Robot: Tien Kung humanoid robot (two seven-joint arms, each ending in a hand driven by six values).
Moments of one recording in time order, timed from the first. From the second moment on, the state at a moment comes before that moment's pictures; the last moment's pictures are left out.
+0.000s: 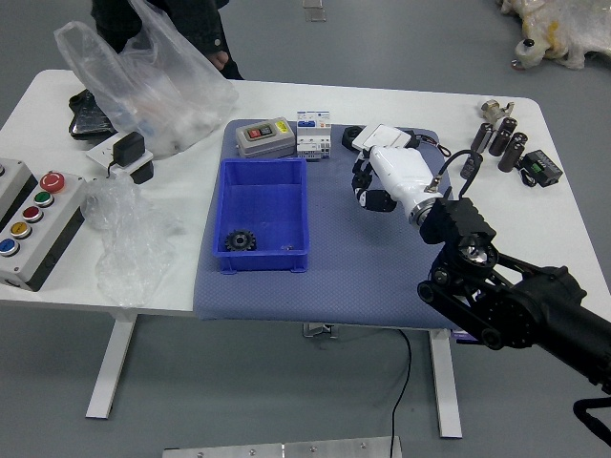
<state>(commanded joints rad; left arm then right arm) -0.04 0.13 -1.56 -0.18 1.56 0.13 0.18 0.68 -0.23 0.61 1.12 -1.96 -0.30 -0.31</state>
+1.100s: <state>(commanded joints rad) -0.04 0.13 -1.57 -0.18 1.57 0.13 0.18 0.77 -0.12 0.37 1.15 -1.95 -0.24 -0.25</state>
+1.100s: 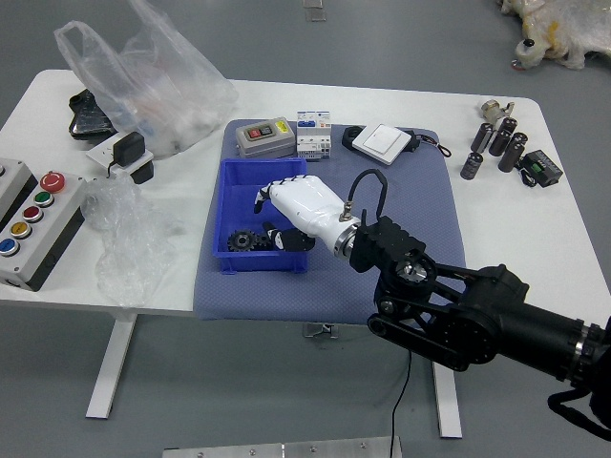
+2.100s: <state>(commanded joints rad) -0.09 0.18 -1.41 -0.18 1.48 0.12 0.11 0.26 -0.32 1.24 1.49 -1.18 -0.49 0.25</state>
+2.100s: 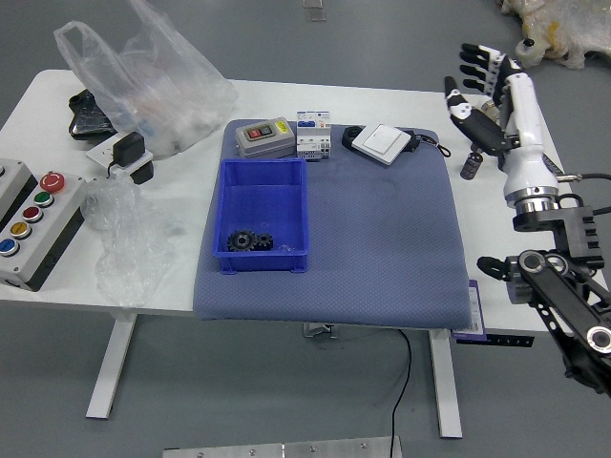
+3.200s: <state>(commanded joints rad) -0.21 0.20 -1.11 -0.18 1.36 0.12 0.07 -0.25 -0.23 2.11 1.56 -0.78 -0.37 0.43</state>
